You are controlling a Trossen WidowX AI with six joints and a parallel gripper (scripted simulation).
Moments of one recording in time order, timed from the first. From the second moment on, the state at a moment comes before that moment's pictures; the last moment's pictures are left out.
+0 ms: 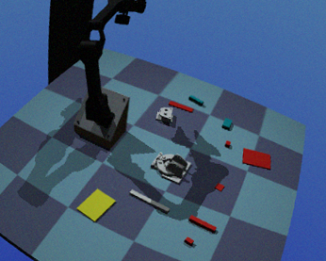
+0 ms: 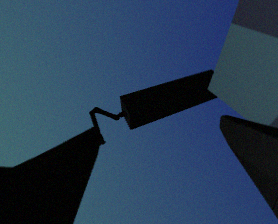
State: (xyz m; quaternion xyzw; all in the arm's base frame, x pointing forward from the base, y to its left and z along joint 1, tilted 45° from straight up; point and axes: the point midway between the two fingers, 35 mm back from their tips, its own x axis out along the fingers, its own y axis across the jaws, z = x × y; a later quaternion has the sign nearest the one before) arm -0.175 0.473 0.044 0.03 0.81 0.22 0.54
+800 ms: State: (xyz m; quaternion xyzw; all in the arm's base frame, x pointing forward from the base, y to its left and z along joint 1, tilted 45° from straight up) arm 0.006 0.416 -0.076 -0.09 0.72 0.06 0.68
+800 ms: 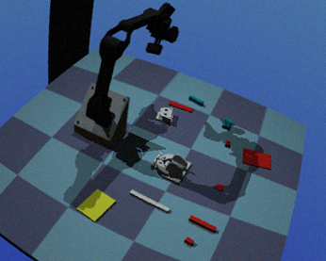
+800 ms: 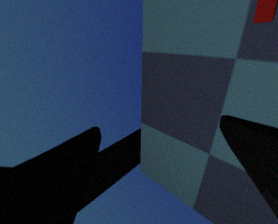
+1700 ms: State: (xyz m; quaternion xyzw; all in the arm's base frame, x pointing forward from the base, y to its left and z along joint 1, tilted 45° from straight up) arm 0.138 0.269 -0.138 -0.33 0.67 -0.10 0.66
